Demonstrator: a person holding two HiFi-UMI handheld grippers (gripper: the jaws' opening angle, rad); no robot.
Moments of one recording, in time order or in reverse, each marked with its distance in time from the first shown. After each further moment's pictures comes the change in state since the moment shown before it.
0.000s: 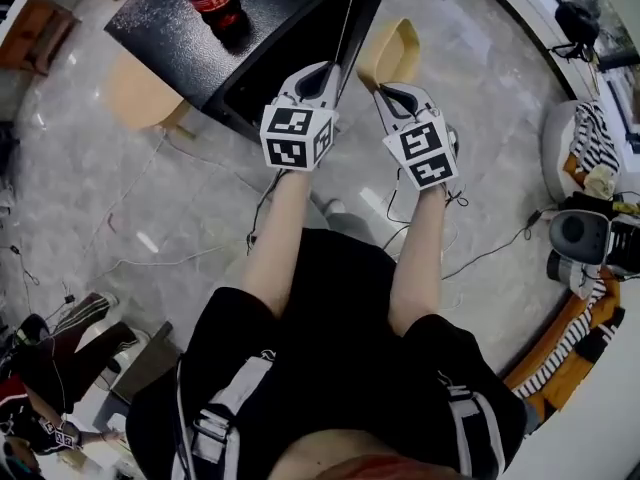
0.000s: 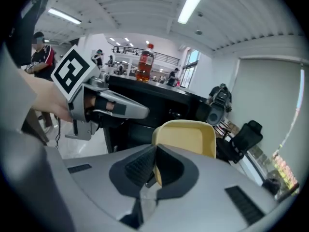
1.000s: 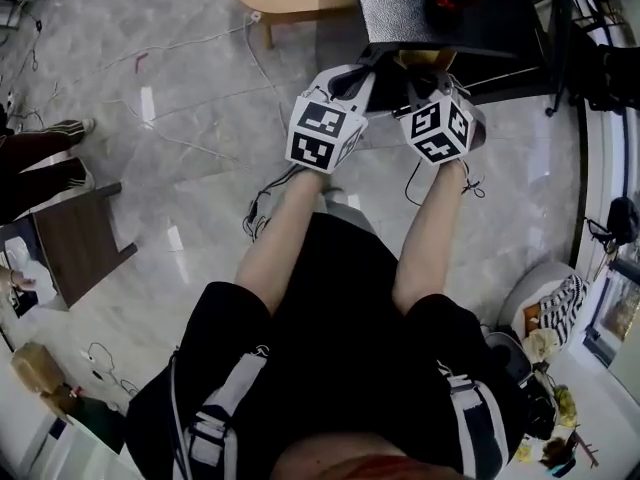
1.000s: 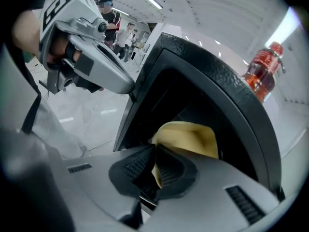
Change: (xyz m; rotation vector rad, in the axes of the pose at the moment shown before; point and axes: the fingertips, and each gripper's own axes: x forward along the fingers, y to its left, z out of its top) left arm -0.165 0.120 -0.040 -0.127 -0.040 0.470; right arm 0.145 0.150 0.084 -0.738 -0.045 0.370
